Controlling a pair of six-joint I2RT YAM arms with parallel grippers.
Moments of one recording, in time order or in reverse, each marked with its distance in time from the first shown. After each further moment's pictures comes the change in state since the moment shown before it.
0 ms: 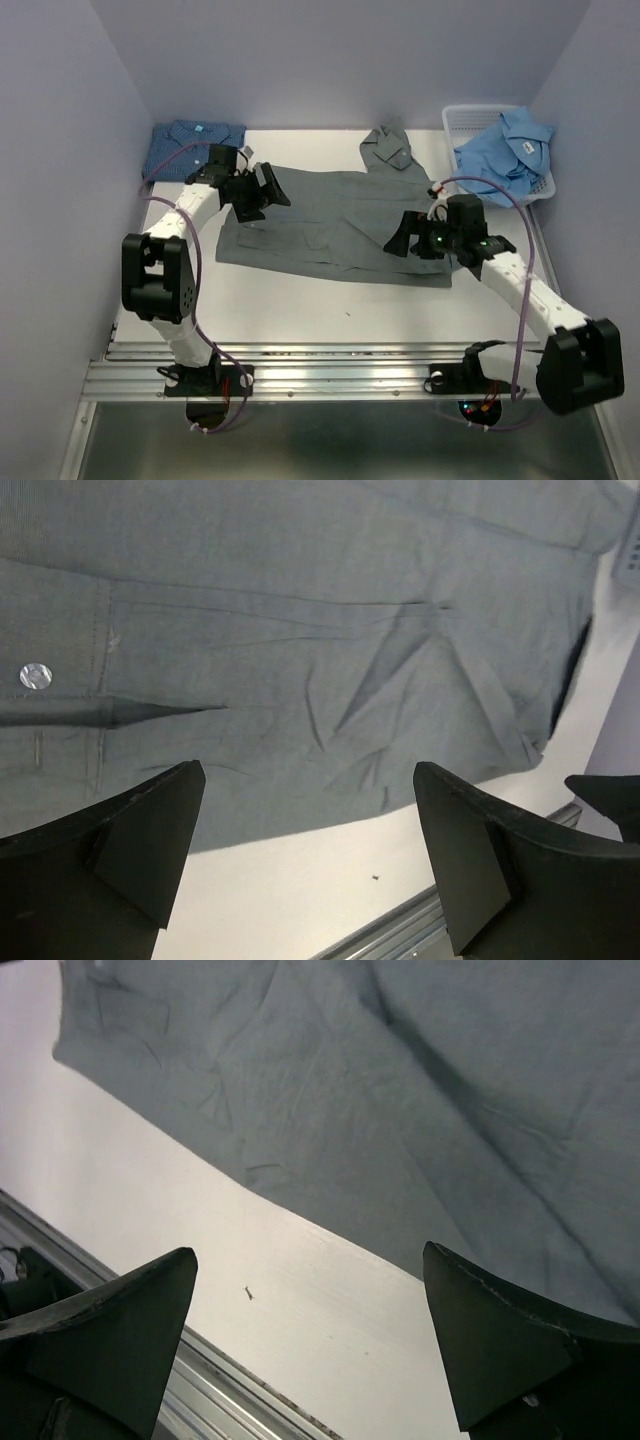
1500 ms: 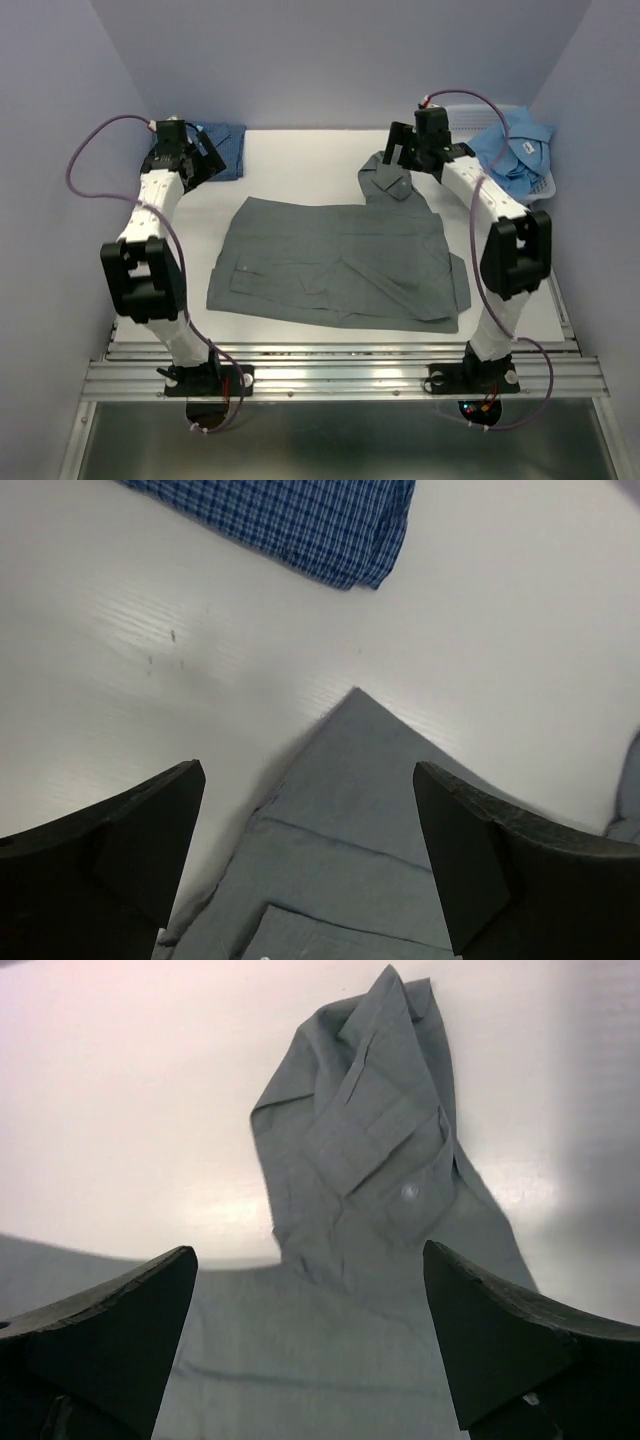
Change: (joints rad) left arm 0.212 -0.059 0.135 0.022 -0.451 0.023; right arm 0.050 0.718 0.829 -0.069 0.518 0.010
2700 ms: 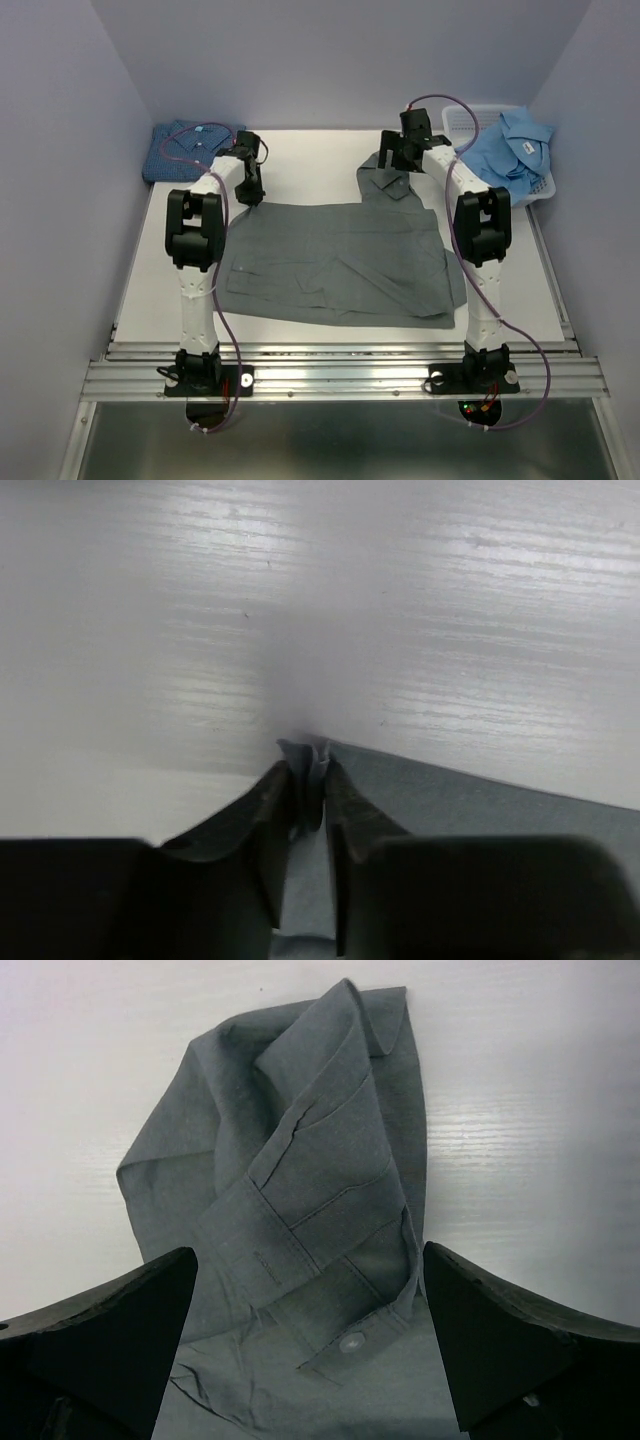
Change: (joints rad) left arm -0.237 0.645 0.355 -0.177 -0.114 0.206; right arm -0.034 0.528 0.472 -0.129 0.049 -0.115
